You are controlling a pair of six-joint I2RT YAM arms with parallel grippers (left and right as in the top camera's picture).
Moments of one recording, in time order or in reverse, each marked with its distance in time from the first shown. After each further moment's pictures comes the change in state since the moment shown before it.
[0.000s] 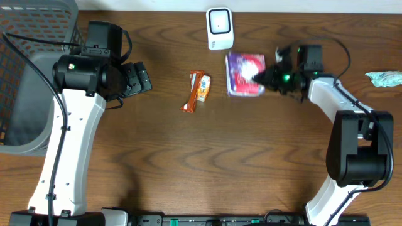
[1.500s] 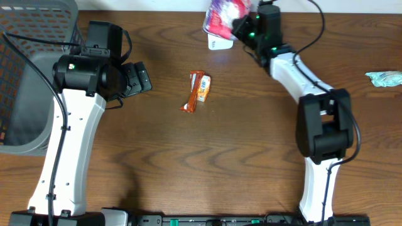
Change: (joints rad) left arm 0.000 0.000 0.000 0.000 0.000 0.000; right arm 0.206 0.266 0.433 0.270 0.523 0.388
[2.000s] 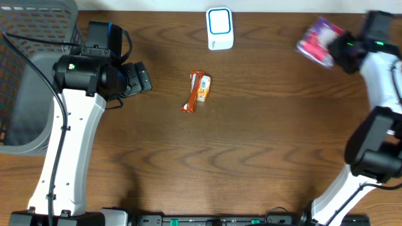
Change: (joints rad) left arm 0.000 0.000 0.000 0.000 0.000 0.000; right arm -0.536 -0.172 0.019 -0.680 0.031 -0.114
